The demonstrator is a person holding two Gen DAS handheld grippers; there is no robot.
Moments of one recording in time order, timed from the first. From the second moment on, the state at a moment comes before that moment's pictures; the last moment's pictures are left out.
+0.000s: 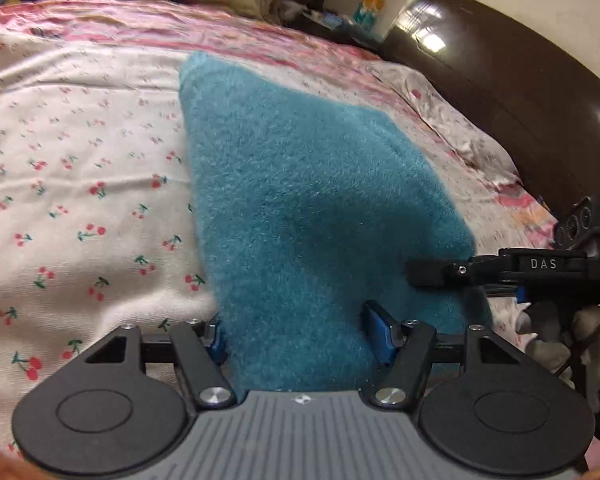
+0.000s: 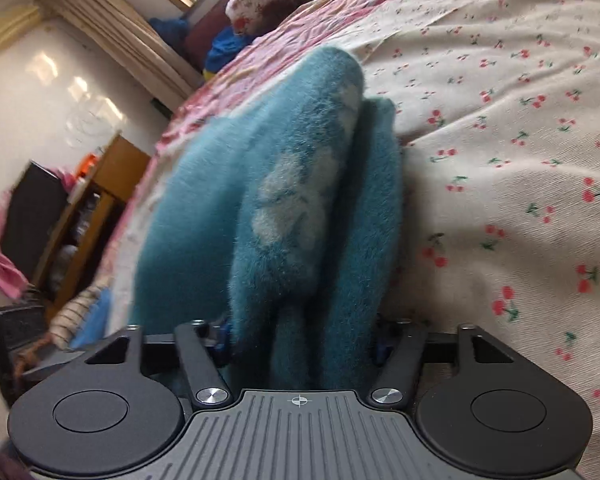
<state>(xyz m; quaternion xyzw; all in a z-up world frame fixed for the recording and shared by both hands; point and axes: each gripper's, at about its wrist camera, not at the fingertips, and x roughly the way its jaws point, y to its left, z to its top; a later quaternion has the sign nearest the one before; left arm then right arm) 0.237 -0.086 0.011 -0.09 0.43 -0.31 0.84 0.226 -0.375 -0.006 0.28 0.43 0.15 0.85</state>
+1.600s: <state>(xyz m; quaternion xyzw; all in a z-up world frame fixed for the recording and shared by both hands) 0.221 -0.114 0.058 0.04 0.35 -0.17 0.92 0.213 -0.316 0.051 0.06 0.36 0.02 0.93</state>
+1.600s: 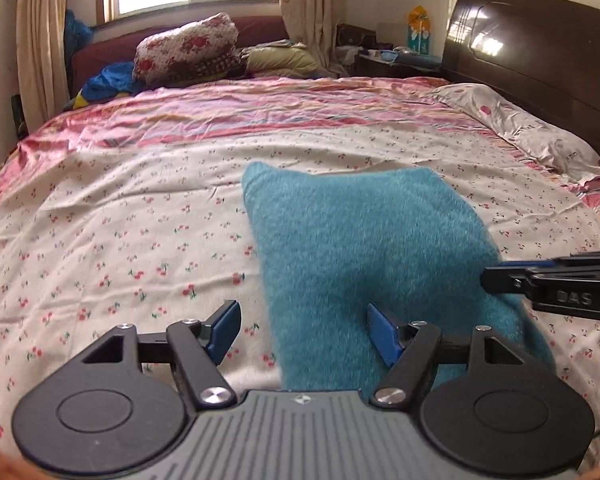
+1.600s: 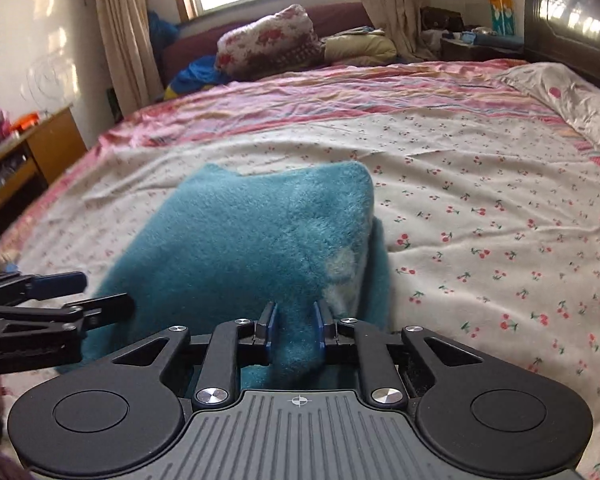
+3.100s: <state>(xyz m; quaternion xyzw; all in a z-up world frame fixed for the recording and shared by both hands) 0.146 -0.110 0.055 0.06 0.39 -0.11 0.91 0.121 -0.298 0.058 0.08 0.39 -0.02 0.92</state>
